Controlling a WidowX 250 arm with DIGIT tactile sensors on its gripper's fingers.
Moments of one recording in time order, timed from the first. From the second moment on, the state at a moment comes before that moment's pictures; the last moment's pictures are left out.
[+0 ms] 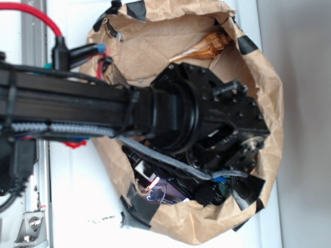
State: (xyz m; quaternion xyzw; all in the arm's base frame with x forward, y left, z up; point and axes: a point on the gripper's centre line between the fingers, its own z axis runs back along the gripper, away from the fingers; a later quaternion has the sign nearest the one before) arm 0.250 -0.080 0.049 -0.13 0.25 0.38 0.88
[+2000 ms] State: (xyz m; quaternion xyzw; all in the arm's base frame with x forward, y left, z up) arm 0.233 -0.078 0.051 -0.16 0.25 0.34 0.89
